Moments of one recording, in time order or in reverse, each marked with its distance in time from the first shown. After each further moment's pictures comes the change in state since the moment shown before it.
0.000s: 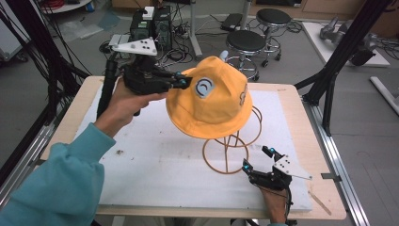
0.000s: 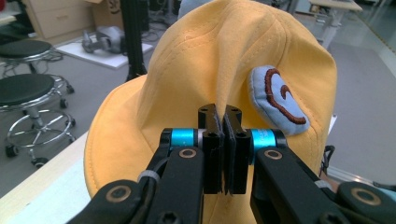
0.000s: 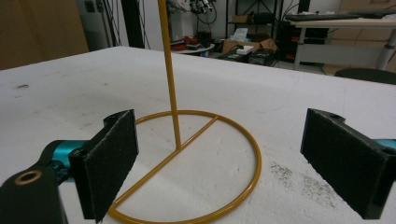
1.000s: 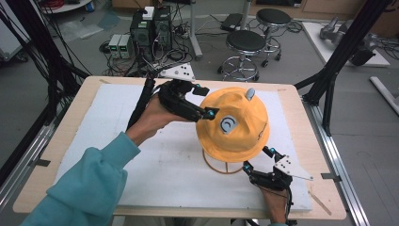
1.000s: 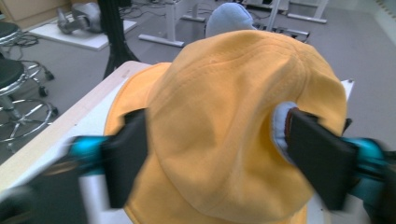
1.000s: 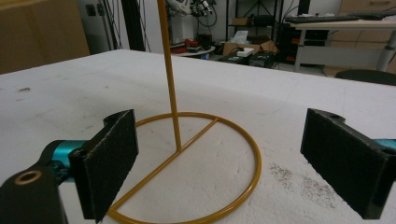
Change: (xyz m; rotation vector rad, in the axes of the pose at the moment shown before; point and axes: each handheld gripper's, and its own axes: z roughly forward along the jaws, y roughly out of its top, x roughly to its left) left arm -0.011 -0.031 0.061 0.094 -0.027 0.047; right arm -0.001 0.000 -0.001 -0.012 0.000 0.004
